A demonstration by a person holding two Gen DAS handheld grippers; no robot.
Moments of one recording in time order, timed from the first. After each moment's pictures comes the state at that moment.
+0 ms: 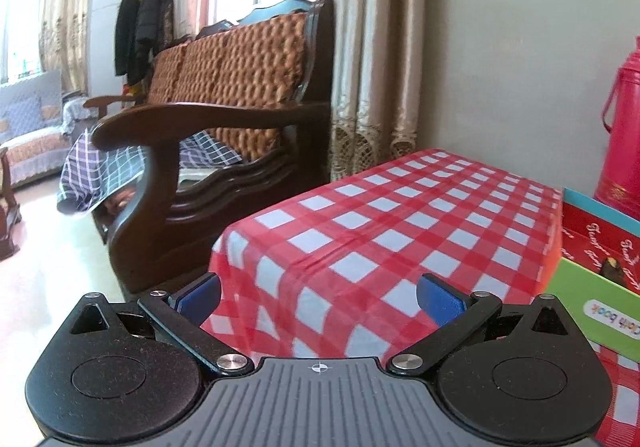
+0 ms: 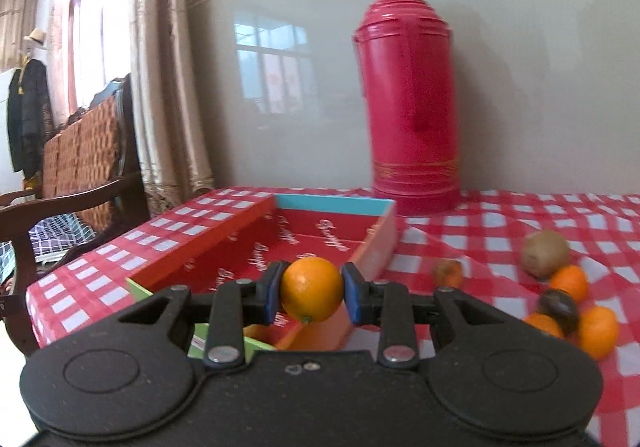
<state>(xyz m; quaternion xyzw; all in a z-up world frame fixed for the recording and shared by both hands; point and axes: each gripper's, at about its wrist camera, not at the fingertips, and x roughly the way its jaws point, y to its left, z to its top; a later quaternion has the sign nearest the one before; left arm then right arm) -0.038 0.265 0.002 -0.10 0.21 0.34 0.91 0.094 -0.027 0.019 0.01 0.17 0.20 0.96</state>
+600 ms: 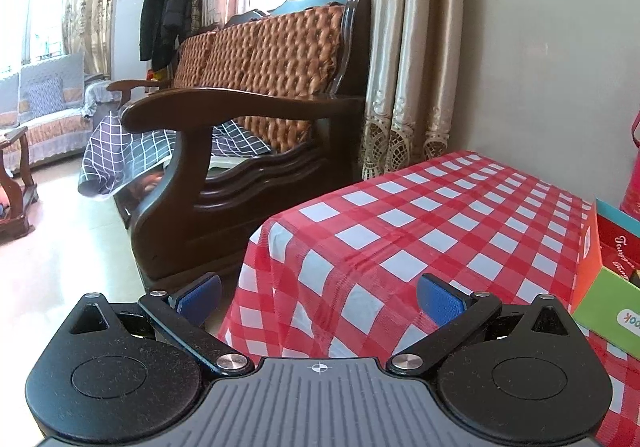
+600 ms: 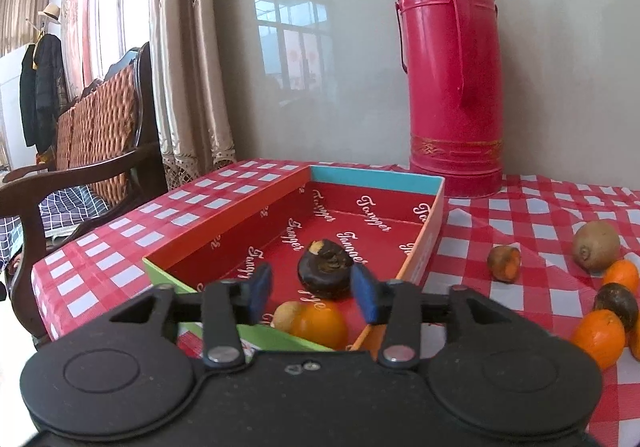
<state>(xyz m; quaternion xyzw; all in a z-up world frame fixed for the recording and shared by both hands) -0.051 0.293 -0.007 -0.12 0.21 0.37 0.90 0.105 0.004 0.006 -0.01 0.20 0.22 0.95</state>
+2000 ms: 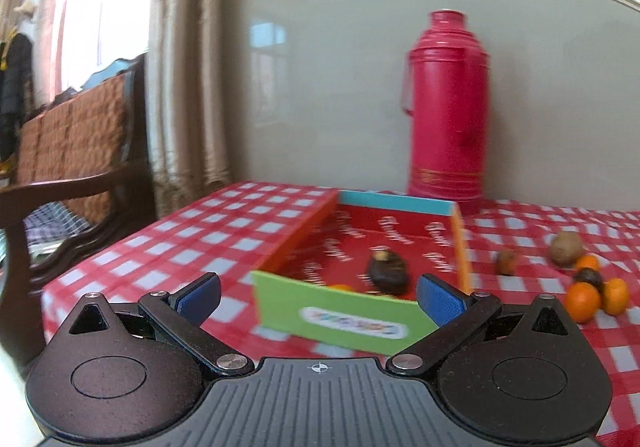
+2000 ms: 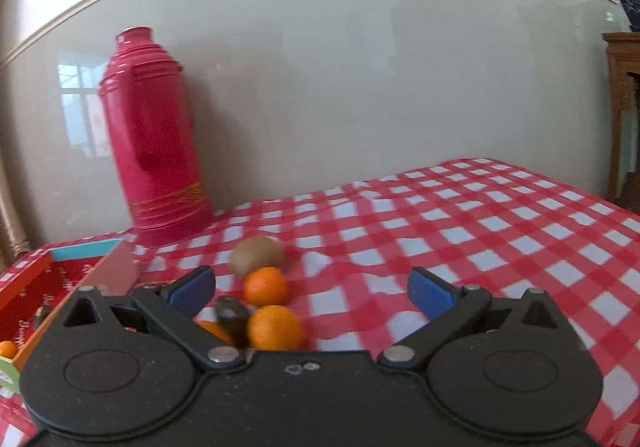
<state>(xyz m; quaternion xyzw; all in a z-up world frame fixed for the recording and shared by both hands) 0.012 0.087 0.026 -0.01 0.17 0.14 0.98 0.068 -0.191 0.014 0.09 0.15 -0.10 0.98</state>
